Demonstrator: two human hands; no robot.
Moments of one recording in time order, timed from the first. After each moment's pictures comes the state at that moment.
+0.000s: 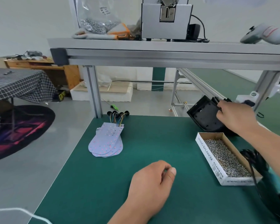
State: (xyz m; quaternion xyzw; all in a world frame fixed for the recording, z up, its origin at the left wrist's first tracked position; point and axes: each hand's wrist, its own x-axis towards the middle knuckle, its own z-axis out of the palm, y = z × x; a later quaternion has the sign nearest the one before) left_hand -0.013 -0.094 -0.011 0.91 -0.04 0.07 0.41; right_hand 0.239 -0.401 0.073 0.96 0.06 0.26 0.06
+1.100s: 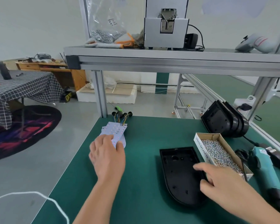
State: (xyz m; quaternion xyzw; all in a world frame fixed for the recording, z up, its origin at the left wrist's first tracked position) left_hand 0.016 -0.010 0.000 0.86 0.29 0.29 0.30; right_hand -0.003 -0.344 0.039 0.96 0.19 -0.06 -0.18
